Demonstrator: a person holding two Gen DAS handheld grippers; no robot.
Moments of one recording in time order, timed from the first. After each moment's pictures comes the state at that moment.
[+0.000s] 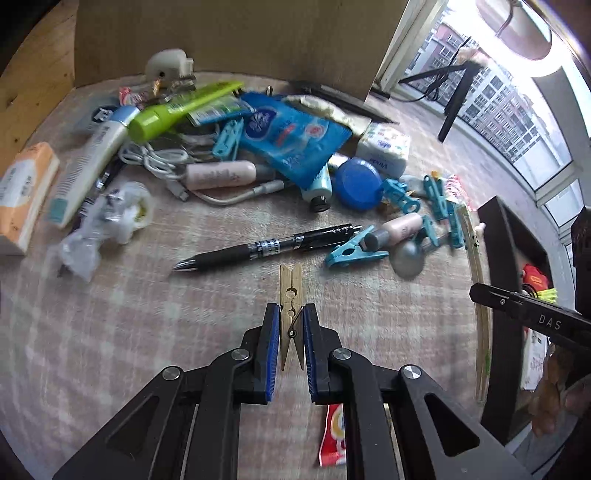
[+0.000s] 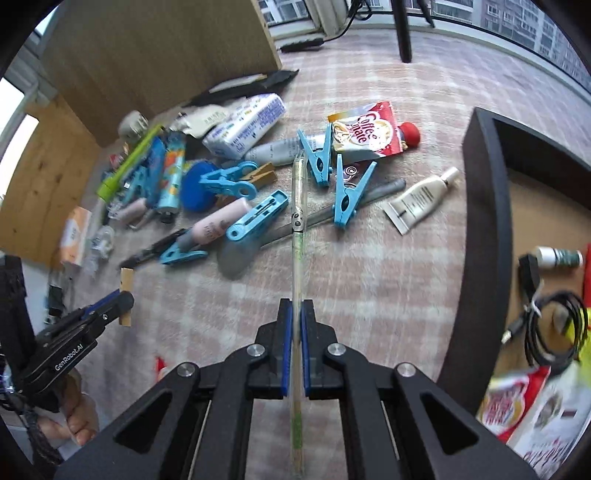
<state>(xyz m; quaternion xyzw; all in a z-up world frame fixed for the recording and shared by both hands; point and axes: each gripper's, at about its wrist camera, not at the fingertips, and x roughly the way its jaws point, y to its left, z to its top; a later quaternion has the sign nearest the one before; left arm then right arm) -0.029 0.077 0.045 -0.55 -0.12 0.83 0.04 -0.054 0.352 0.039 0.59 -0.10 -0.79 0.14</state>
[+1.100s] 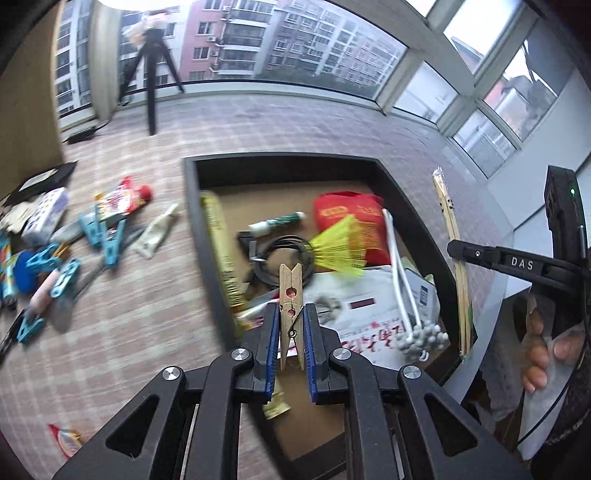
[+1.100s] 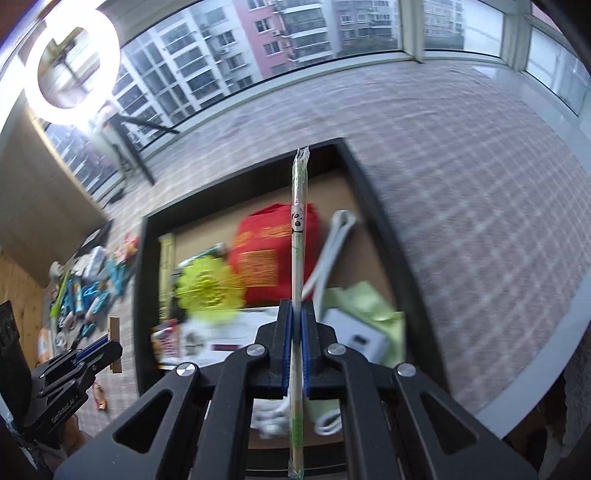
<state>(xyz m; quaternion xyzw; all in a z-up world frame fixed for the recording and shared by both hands) -0.003 0.383 0.111 -0.51 0.00 0.80 0.30 0.064 0.631 0.114 0.50 -0.20 -0.84 -0.12</state>
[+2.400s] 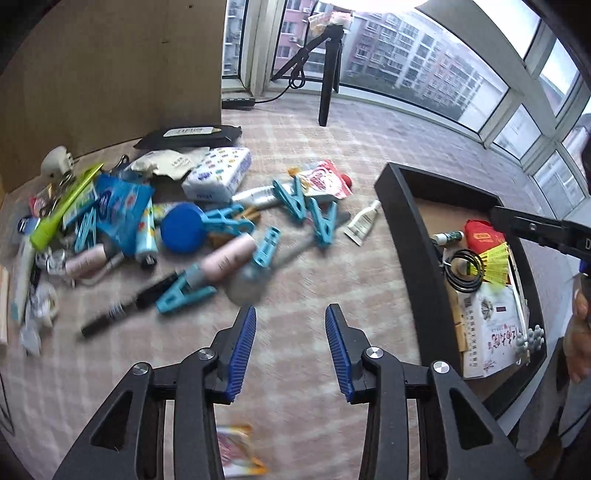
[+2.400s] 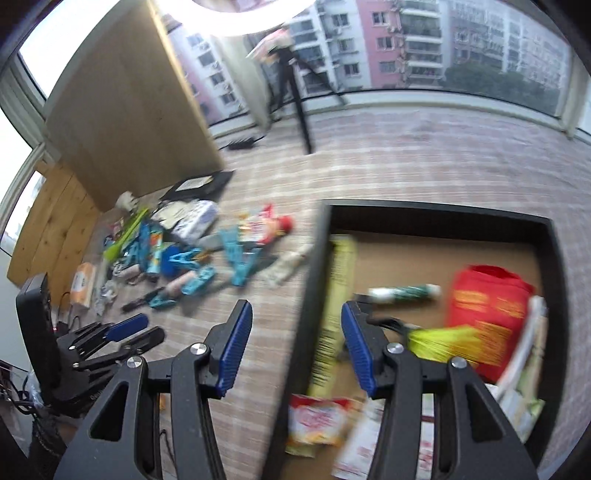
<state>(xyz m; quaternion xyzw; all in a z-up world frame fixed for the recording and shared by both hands) -0.050 0.205 0.086 -0.53 -0.02 0.84 0.15 -0.055 0.445 0.118 0.52 -0.12 -0.84 0.09</state>
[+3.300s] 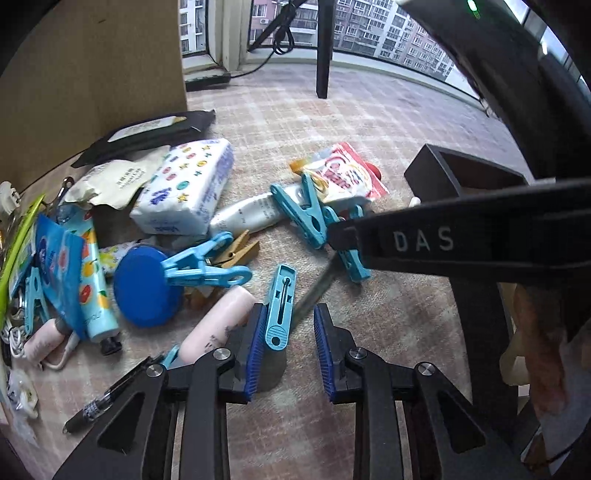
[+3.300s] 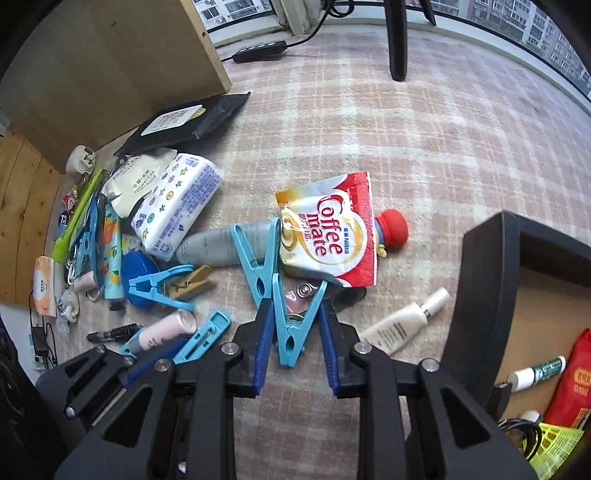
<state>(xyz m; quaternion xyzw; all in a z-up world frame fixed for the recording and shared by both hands) -0.113 0.229 0.030 -0.55 0.04 0.81 0.18 -0.175 0.339 0.015 0.63 -0.08 -0.77 0.08</state>
